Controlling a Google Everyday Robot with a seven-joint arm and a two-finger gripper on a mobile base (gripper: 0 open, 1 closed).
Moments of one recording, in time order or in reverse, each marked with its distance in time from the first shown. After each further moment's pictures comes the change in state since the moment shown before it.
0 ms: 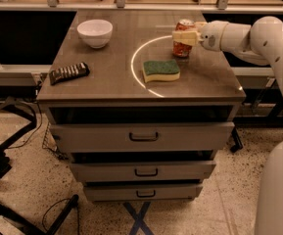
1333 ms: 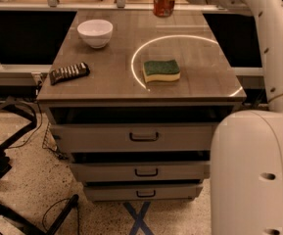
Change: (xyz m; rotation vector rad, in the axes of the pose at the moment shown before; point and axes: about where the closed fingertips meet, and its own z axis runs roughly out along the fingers) arm -0.141 0.030 0.041 -0.050 -0.045 -0.035
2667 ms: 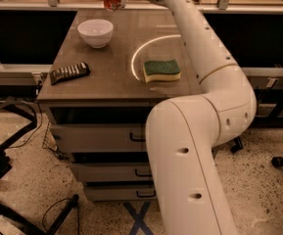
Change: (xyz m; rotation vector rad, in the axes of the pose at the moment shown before) arm -0.007 0.018 0.190 0.150 -0.006 0.072
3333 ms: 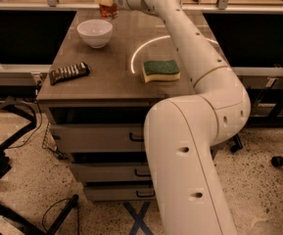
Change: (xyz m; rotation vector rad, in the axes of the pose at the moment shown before) arm 0.031 0.012 0.027 -0.011 0.019 -0.107
